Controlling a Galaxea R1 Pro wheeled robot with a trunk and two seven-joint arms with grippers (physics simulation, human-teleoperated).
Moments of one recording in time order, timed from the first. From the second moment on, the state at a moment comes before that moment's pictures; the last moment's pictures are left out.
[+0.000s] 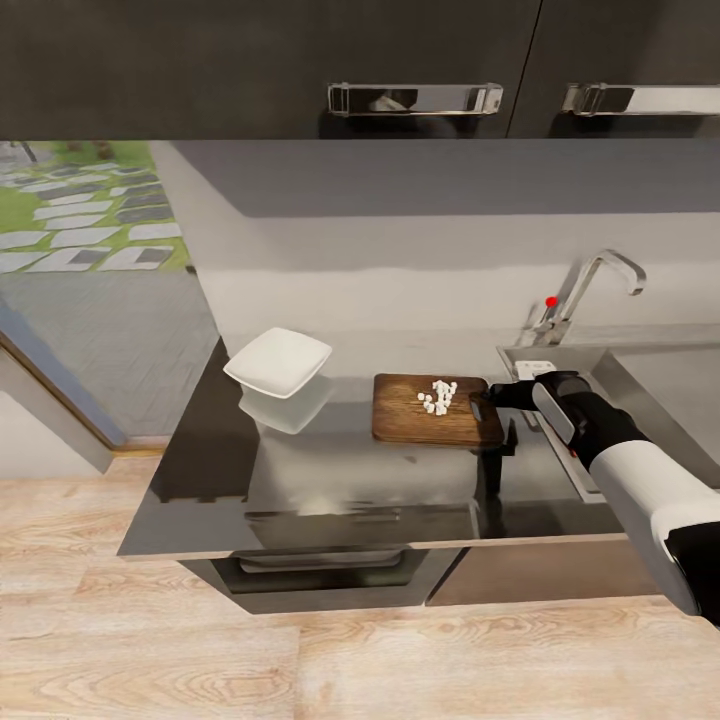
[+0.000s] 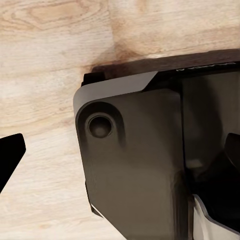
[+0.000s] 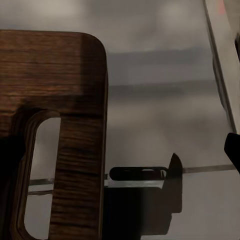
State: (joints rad) left arm -0.39 -0.06 -0.51 0.07 0.39 -0.13 -0.01; right arm -1.21 -0.25 0.33 -0.57 -0.40 0.65 0.01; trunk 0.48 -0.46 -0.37
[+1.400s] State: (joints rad) left arm -0.39 -0.06 -0.51 0.07 0.39 -0.13 -0.01; right arm -1.21 -0.25 0.33 -0.57 -0.40 0.65 0.01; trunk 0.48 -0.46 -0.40
